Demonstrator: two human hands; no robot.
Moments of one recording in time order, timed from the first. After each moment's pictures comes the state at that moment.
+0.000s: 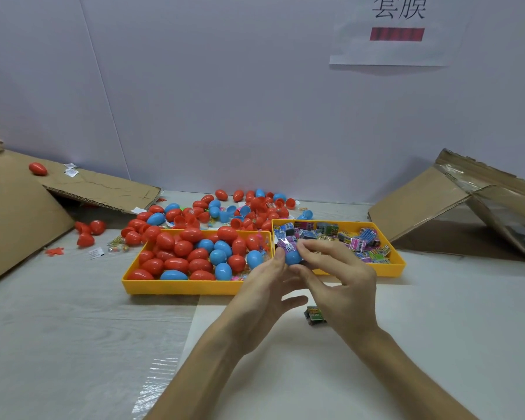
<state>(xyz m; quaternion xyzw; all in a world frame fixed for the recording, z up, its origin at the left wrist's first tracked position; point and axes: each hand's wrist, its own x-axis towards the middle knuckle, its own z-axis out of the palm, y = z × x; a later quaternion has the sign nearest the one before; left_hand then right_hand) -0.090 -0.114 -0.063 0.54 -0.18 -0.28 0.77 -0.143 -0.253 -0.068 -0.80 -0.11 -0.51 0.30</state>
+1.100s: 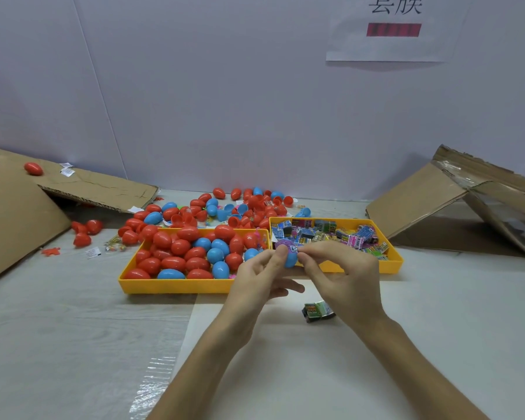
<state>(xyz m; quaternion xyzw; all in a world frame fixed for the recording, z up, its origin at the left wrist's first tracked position) -0.090 -0.111 -0.059 0.63 -0.22 -0.19 0.72 -0.142 -0.265 -0.058 -0.81 -0.13 -0.49 0.30</state>
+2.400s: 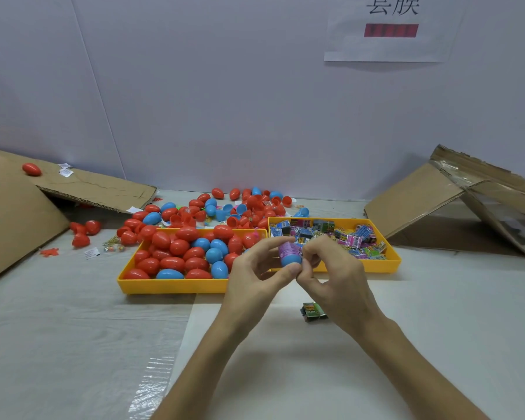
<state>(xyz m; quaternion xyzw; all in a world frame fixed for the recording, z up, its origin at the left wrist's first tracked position) -0.093 -0.107 -0.057 0.65 -0.29 -0.05 0.70 -0.142 -0.260 -0.060 -0.85 -0.14 -0.46 0.24</state>
